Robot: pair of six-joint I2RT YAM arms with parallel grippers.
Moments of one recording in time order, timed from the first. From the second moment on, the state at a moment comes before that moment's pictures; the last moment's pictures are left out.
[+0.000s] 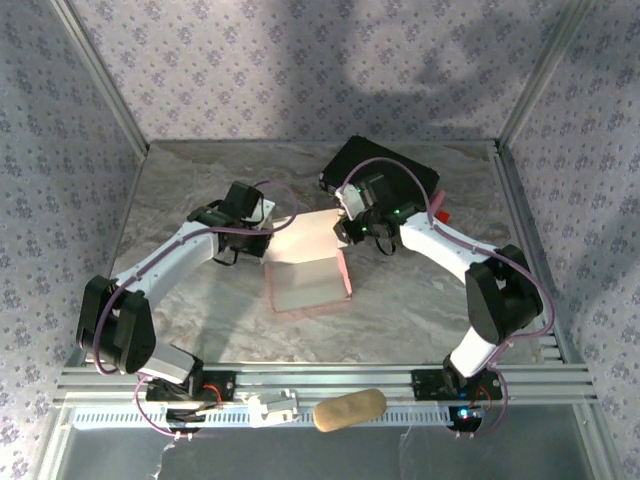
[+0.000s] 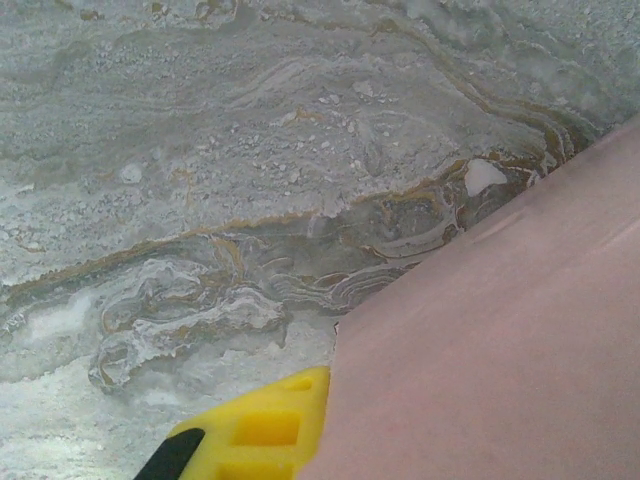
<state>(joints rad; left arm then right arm) -0.48 1.46 1.11 -0.74 0.00 -0.07 0.54 1.65 1.17 -0.39 -0.20 -0.09</state>
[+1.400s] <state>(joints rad) -0.44 1.53 1.05 -0.29 -0.21 -0.52 0.72 1.79 1.28 -0.12 0.33 0.54</state>
